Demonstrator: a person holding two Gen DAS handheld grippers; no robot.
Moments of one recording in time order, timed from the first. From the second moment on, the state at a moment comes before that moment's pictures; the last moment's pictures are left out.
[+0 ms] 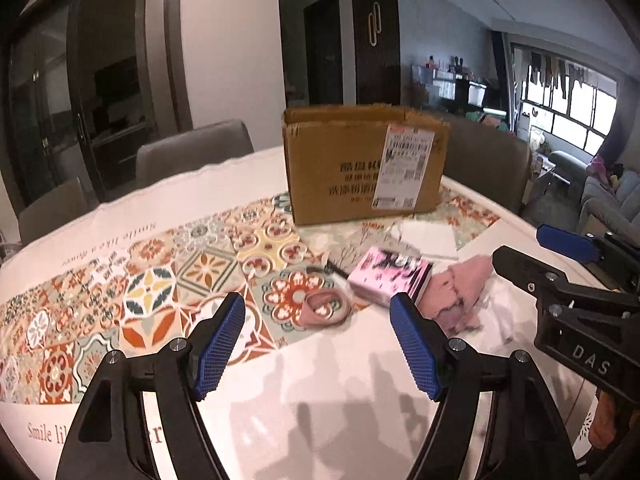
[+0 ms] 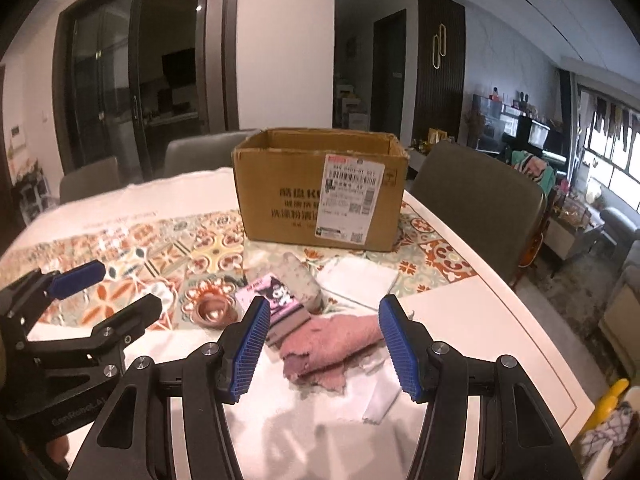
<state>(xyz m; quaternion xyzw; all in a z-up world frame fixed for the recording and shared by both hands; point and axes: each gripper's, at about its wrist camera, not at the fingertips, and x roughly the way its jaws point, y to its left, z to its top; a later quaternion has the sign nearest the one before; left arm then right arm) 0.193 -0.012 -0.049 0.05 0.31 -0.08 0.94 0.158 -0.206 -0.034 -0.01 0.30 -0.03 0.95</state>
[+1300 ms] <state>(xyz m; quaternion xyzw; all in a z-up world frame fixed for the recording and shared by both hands) 0.282 -0.028 -0.129 0.08 0.42 -0.14 0.89 0.216 -0.180 -0.117 -0.09 0.42 -0.03 0.90</state>
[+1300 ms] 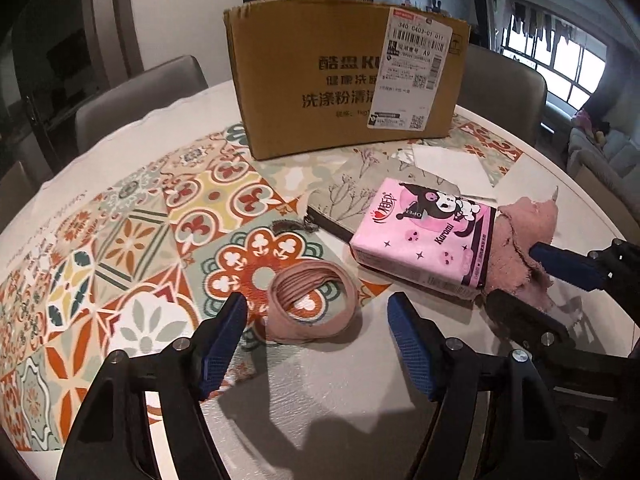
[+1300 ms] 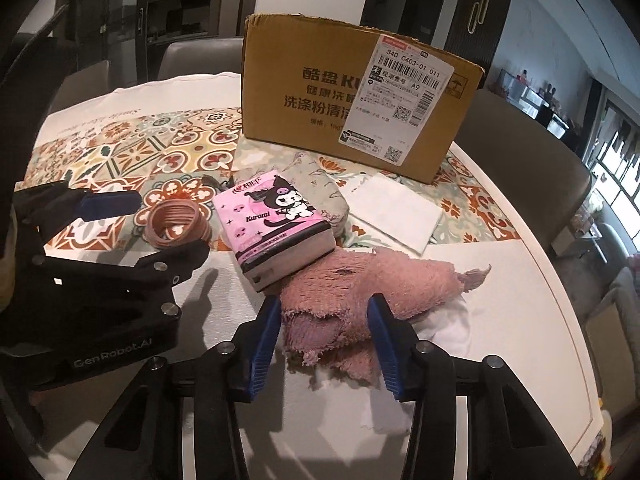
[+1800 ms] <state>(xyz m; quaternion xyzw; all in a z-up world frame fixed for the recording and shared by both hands) 0.281 -0.031 -0.131 0.07 0.42 -0.14 0.89 0.217 -0.190 -0.115 -0.07 0.41 -0.03 0.91</state>
